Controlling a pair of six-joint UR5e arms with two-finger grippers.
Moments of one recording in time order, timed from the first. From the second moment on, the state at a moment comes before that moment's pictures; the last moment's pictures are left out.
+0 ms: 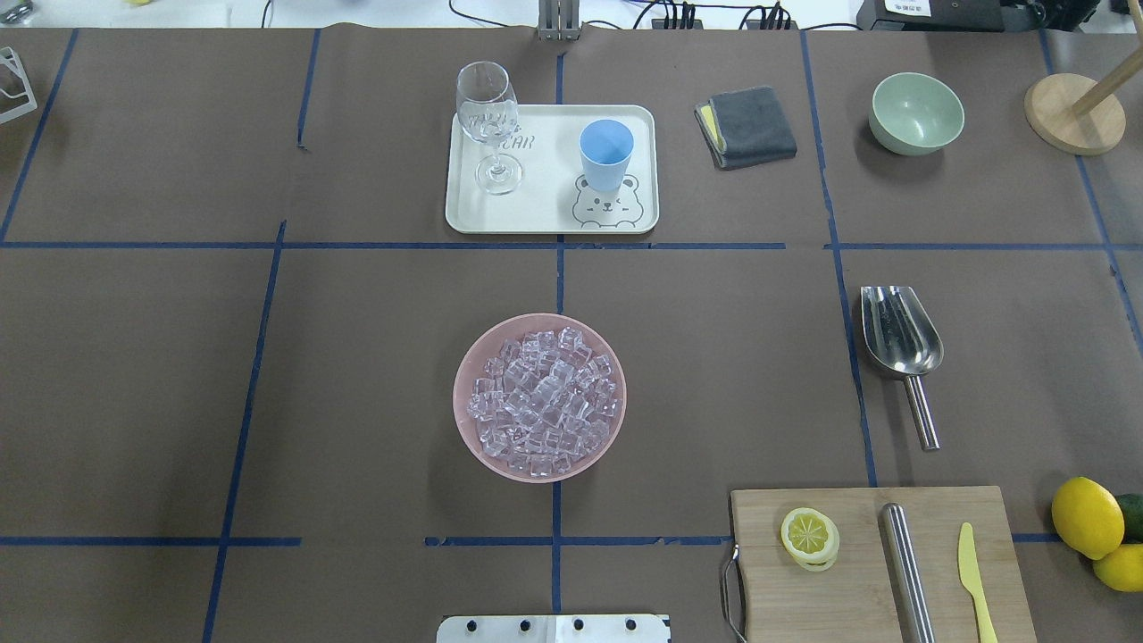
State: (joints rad) left arm -1.63 -1.50 -1.73 -1.52 -2.34 0.16; right arm 1.56 -1.86 1.90 -1.62 2.29 -0.08
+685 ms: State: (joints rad) left arm -1.63 -1.50 -1.74 -1.53 -2.34 0.17; right arm 1.56 -1.86 1.90 -1.62 2.29 -0.08
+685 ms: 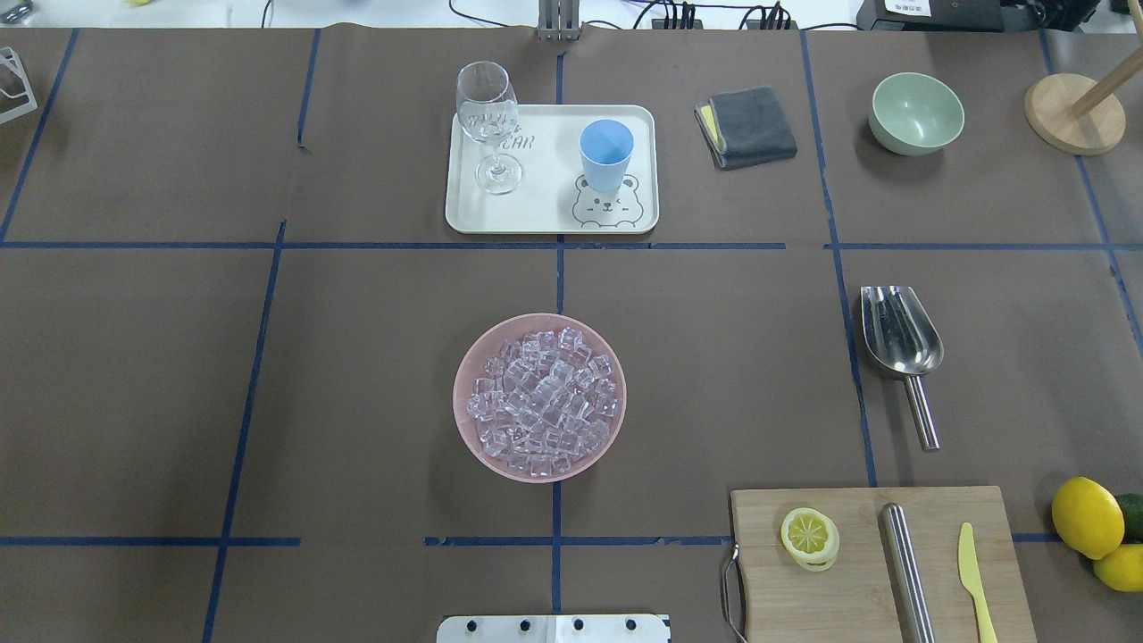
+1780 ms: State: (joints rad) left arm -1.62 -1.56 -1.74 -1.65 -2.44 0.16; right arm 1.55 -1.79 1.90 -1.59 2.39 -0.06
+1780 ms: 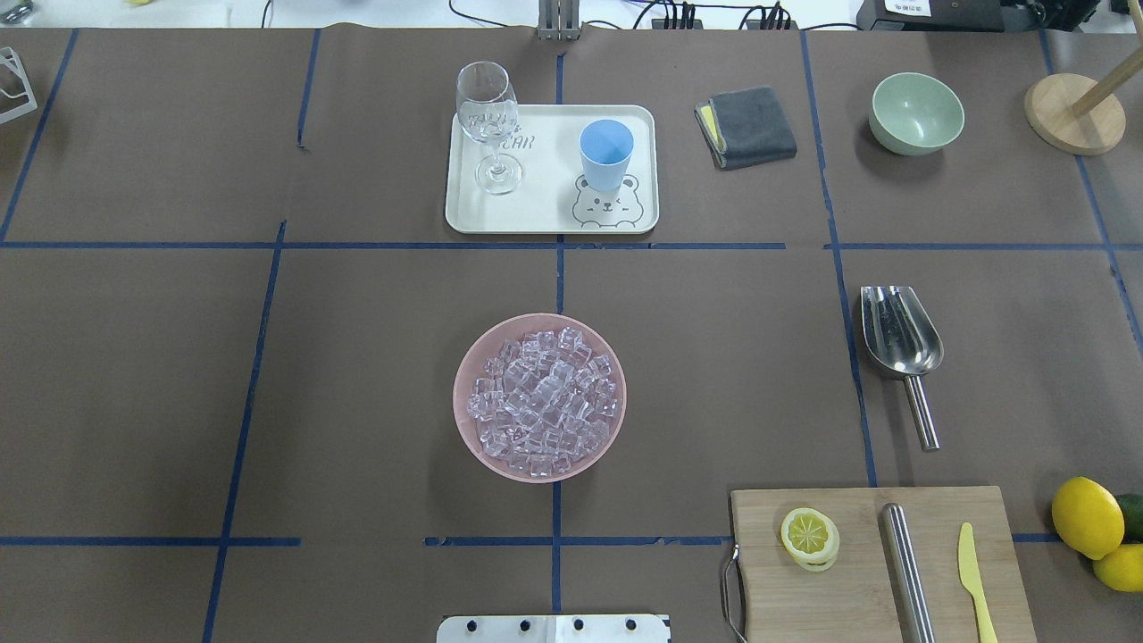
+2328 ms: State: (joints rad) left arm -1.49 -1.58 -1.71 -2.00 -2.49 0.12; right arm 1.49 -1.72 1.88 -1.59 2.38 -0.06
